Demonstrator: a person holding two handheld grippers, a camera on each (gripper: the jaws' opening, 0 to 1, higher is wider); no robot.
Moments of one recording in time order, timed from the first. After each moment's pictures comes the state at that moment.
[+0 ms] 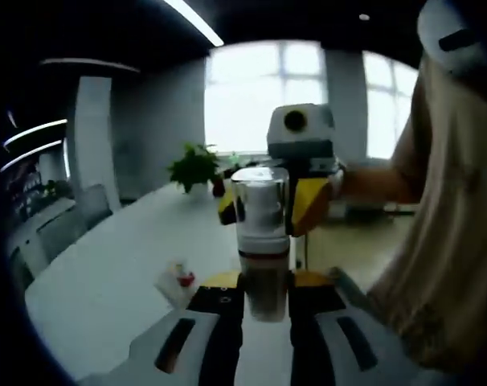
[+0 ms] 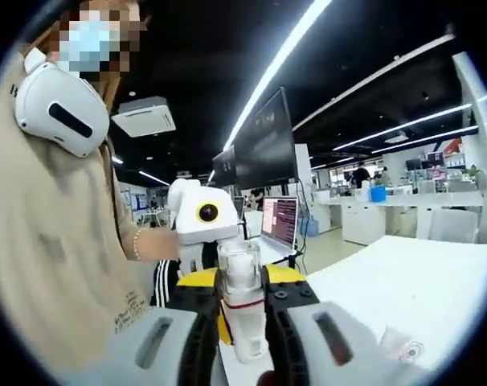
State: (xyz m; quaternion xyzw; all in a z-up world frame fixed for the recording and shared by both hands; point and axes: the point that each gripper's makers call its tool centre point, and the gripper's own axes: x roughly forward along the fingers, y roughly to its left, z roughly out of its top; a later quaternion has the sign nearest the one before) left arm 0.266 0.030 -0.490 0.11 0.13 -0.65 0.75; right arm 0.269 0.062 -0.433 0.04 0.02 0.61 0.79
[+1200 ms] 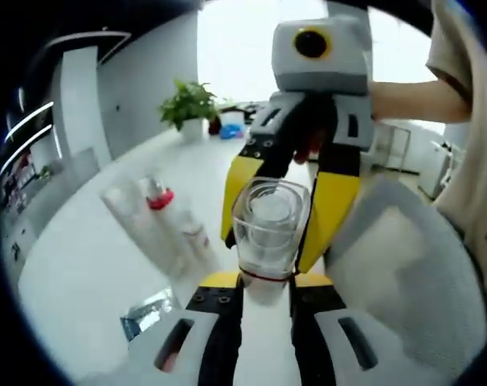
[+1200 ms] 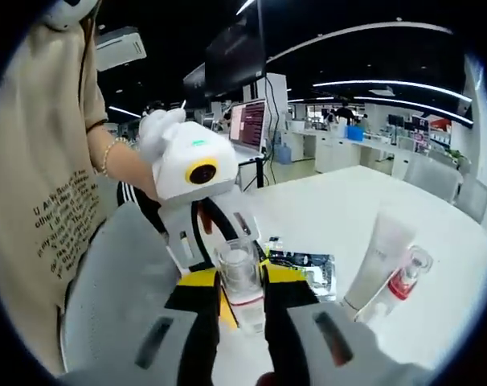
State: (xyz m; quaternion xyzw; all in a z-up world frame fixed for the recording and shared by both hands) left arm 0.299 0.004 -0.677 0.19 0.22 -0.63 0.72; right arm 0.300 0.036 -0.623 -0.10 0.19 0.55 0.81
